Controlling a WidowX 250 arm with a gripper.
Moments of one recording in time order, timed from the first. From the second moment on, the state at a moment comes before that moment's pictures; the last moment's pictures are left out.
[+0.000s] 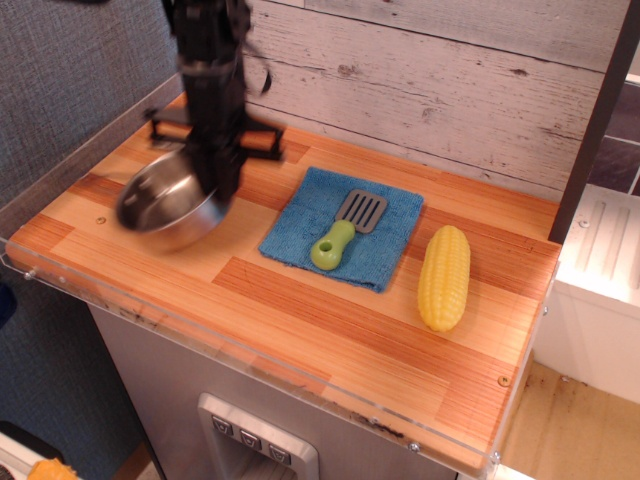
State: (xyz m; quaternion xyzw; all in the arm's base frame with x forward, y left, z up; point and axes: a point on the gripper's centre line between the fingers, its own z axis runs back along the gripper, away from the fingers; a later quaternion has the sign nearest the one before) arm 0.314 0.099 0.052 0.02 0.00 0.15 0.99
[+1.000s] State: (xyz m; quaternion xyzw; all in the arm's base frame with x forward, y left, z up) arm 0.393 0.101 0.024 0.03 -0.03 0.23 0.97
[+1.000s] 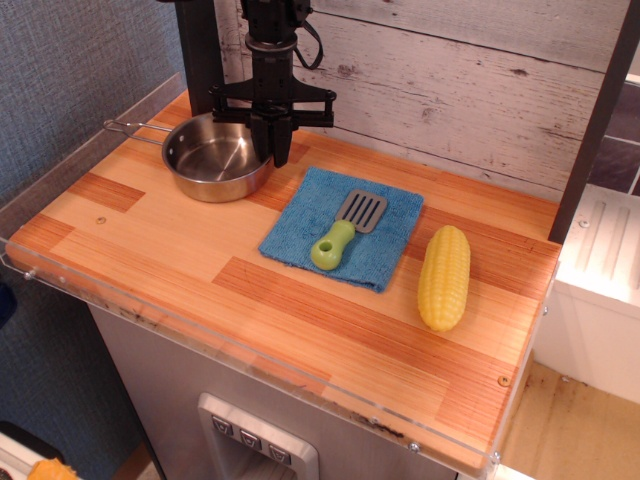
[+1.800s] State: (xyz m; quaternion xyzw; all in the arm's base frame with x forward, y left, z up) arm 0.400 0.084 0.083 0.00 -0.15 0.17 0.97
